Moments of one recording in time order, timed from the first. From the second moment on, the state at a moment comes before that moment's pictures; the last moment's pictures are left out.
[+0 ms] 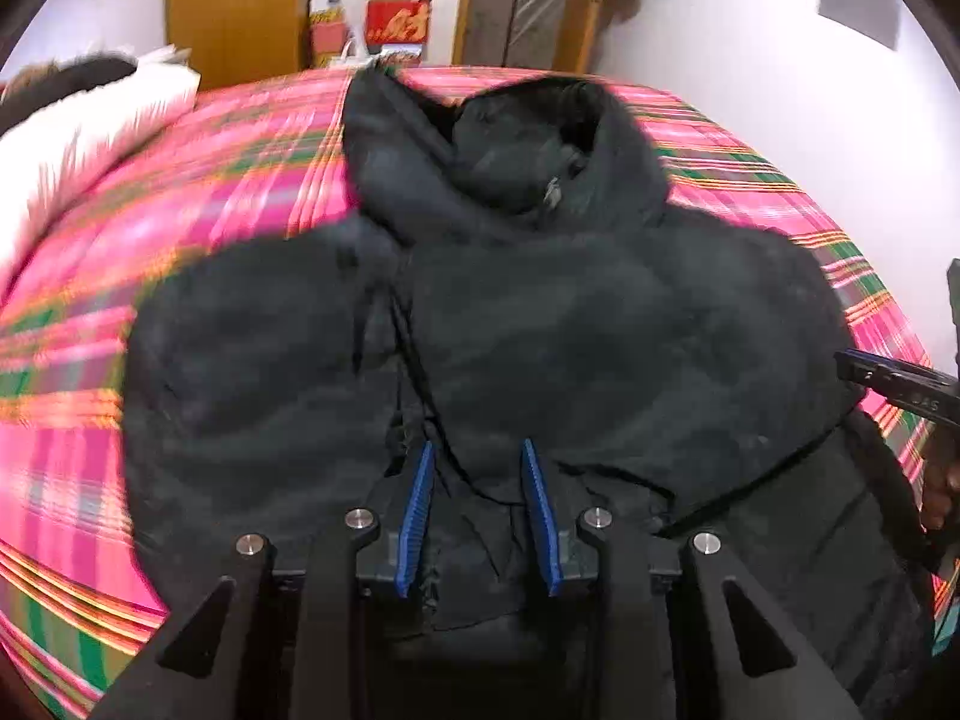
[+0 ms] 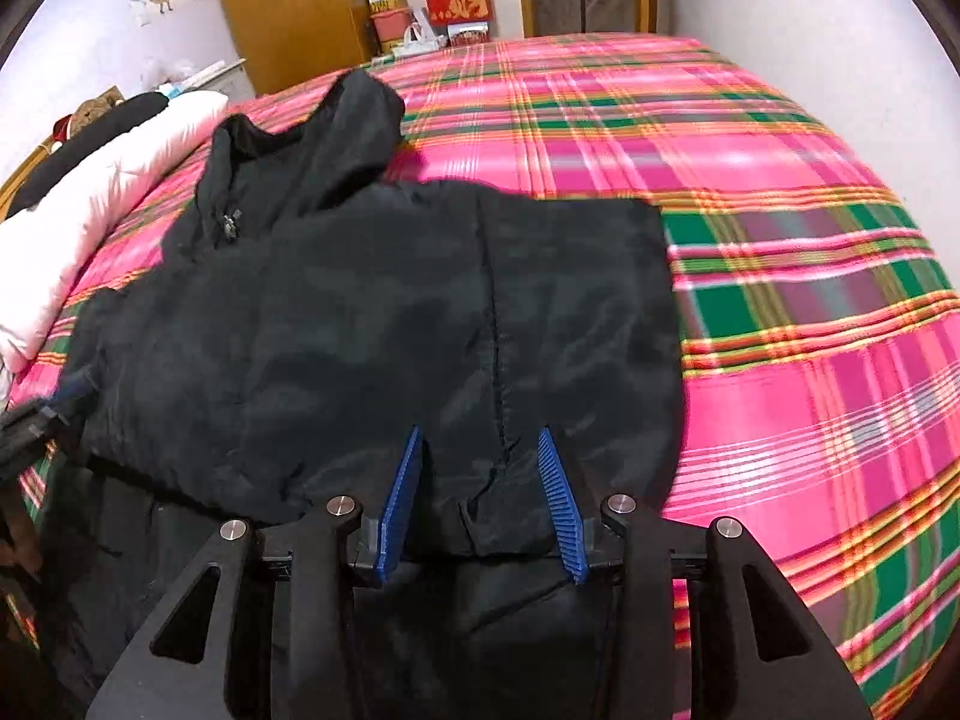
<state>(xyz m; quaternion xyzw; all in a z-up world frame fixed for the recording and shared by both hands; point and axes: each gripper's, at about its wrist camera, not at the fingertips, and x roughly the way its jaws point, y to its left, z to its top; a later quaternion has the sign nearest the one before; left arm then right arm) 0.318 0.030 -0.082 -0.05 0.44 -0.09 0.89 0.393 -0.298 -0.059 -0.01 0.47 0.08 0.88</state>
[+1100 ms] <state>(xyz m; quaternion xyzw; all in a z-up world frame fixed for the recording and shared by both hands) 0.378 0.051 0.015 -0.04 0.40 -0.07 0.91 0.440 -0.200 0.027 -0.02 0.42 0.12 0.90</state>
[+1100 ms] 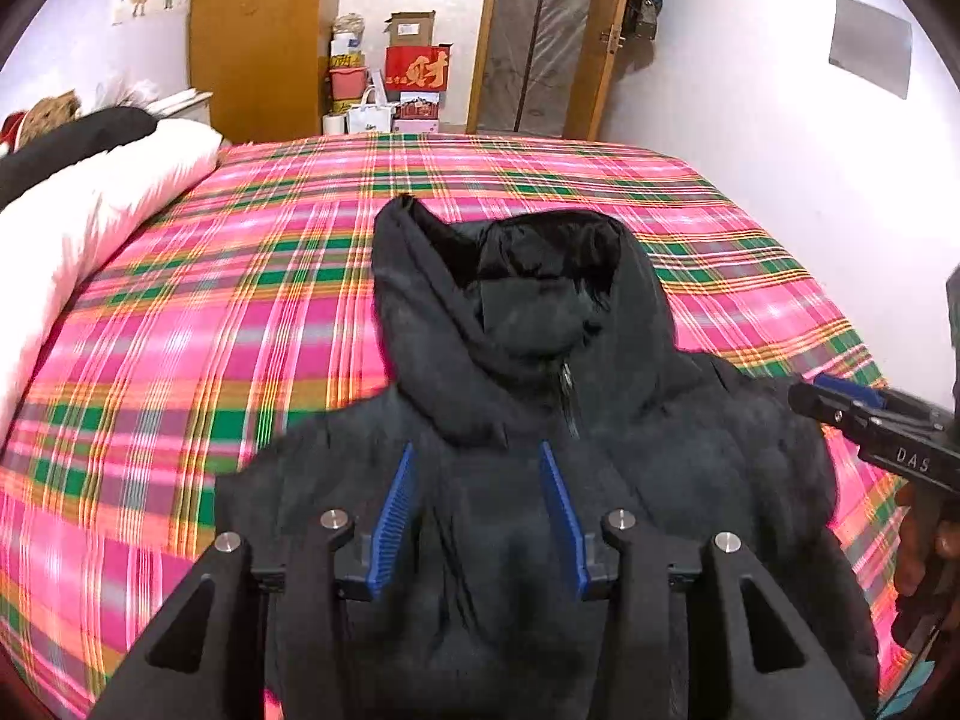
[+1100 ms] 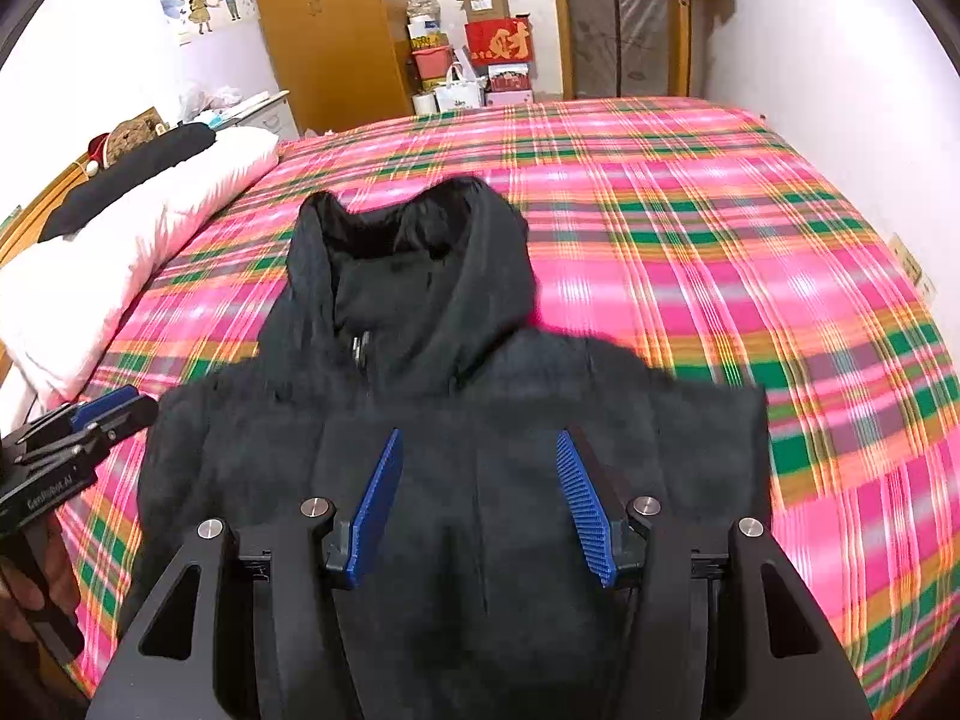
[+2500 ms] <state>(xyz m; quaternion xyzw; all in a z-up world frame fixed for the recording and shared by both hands) 0.372 0.076 0.048 -0.14 0.32 -0.06 0.93 0.432 -0.196 0.062 0.01 0.38 0.14 0.92</state>
